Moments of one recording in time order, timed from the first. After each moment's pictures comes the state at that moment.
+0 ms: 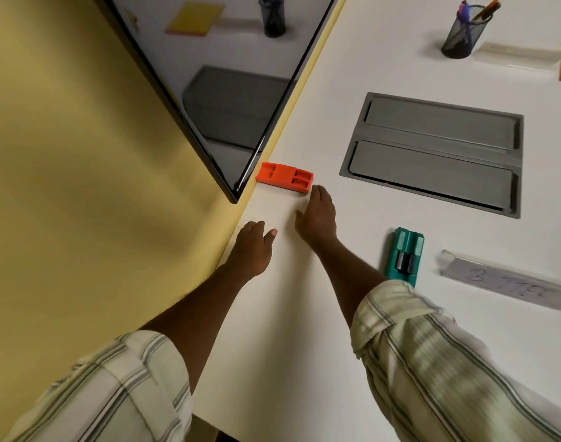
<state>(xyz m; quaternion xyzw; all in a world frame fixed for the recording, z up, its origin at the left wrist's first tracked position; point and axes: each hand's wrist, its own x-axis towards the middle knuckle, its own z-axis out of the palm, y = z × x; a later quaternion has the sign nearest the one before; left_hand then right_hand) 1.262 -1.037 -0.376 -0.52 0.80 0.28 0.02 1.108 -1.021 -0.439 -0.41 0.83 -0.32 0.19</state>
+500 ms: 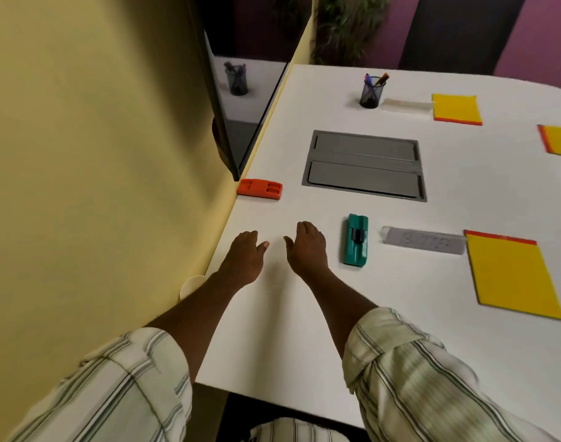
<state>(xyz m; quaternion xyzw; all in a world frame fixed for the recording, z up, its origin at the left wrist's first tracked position) 1.323 -0.947 -0.319 -0.42 0.86 0.28 -0.02 1.191 -0.875 -0.369 -0.42 0.87 -0.23 0.10</state>
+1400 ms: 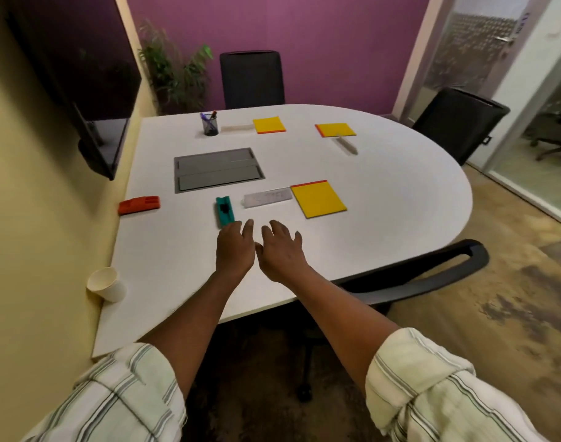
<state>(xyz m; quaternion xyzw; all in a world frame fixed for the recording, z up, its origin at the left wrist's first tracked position) 1.371 -0.630 -0.231 -0.28 0.86 0.39 -0.19 1.329 -0.533 -0.249 -0.31 0.94 -0.16 0.00</state>
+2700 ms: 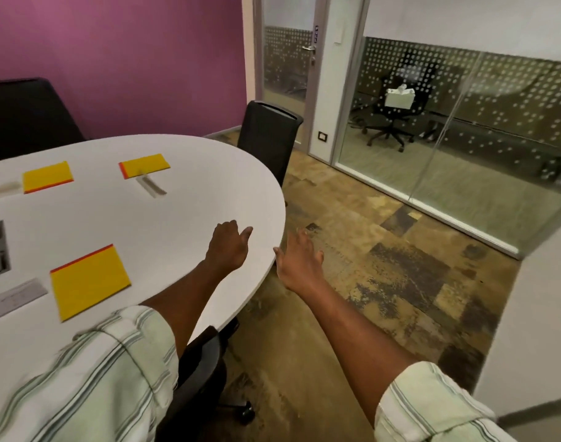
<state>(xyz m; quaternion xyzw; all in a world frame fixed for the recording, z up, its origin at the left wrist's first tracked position) 0.958 -0.140 -0.229 0.00 0.96 0.27 -0.04 1.011 0.019 -0.231 0.04 0.97 -0.23 0.01</state>
